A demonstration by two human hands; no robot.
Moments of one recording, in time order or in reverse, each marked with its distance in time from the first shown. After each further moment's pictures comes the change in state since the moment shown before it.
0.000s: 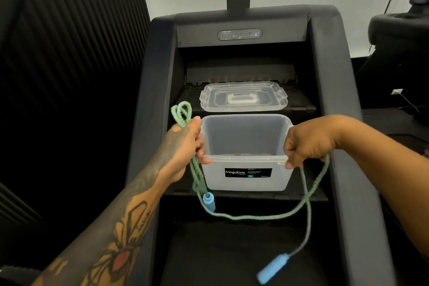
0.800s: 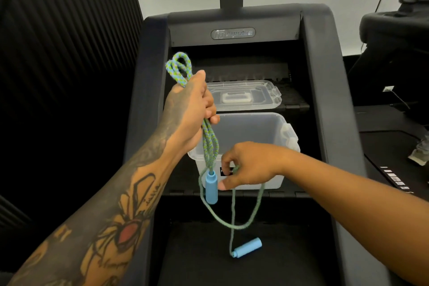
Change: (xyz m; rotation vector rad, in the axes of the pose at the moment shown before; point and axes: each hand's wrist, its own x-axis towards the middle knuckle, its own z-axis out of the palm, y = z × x) left_hand 0.009 0.054 0.038 -0.255 -0.078 0.203; right_hand 0.031 -0.079 0.049 0.060 0.272 -0.301
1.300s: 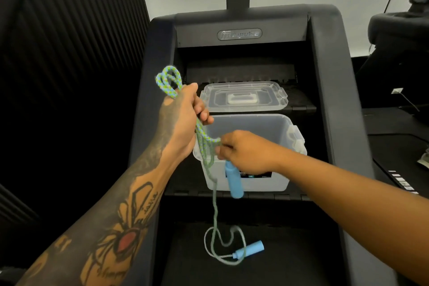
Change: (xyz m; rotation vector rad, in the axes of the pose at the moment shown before) left_hand 0.002 -0.008 -0.024 -0.074 0.108 0.057; right_hand 0.016 -0.018 -0.005 0.192 0.243 -0.049
